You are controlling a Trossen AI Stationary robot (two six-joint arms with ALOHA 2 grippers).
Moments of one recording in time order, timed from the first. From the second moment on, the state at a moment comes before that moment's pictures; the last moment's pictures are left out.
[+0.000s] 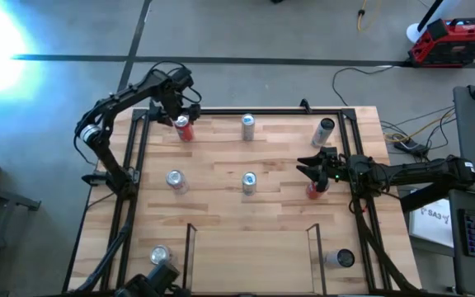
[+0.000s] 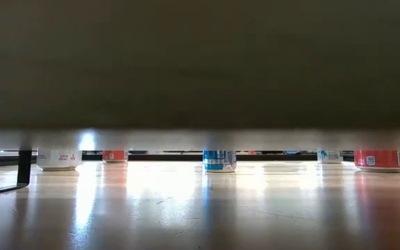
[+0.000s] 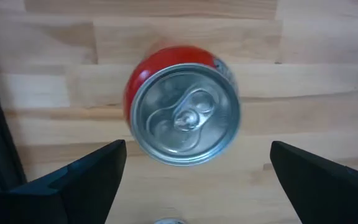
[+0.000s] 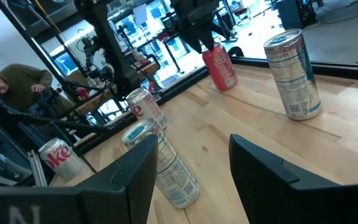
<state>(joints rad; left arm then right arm) 0.90 1.71 1.44 -1.22 0.10 -0.68 -0.07 0.56 0.03 0.49 0.16 0.50</state>
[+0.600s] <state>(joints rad) 0.93 1.71 1.44 -1.19 0.10 -0.60 -0.07 0.56 0.03 0.48 0.16 0.50</state>
